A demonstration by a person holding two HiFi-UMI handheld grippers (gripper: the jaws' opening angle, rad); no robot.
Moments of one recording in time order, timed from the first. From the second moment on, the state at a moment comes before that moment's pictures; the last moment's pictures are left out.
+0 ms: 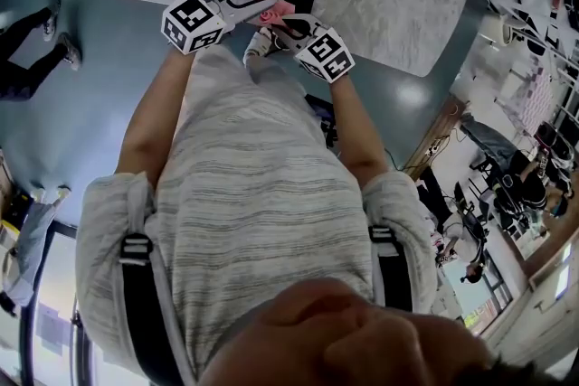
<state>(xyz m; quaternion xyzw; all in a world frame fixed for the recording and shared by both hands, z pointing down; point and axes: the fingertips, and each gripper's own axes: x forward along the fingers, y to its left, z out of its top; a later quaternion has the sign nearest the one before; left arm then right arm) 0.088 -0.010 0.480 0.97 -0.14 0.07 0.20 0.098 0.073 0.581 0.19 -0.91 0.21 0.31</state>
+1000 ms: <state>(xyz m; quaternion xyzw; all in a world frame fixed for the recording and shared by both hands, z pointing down) 0.089 0.001 0.487 0.96 -0.14 0.09 0.21 0.185 -0.112 0.625 0.31 -0.83 0.10 0.45</state>
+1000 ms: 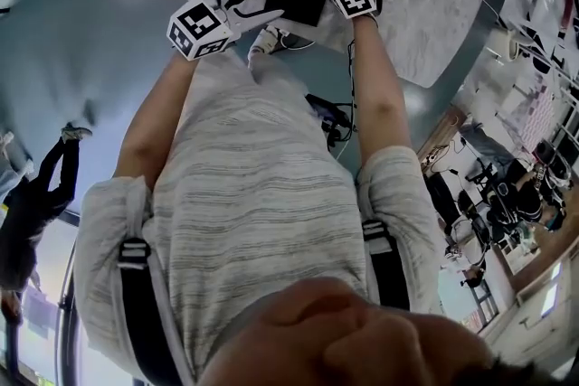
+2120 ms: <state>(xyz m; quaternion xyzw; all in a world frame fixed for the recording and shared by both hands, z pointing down) 0.108 0.014 0.507 0.96 -0.11 0.13 0.20 0.161 0.028 0.644 0.22 -0.86 0.12 0.45</state>
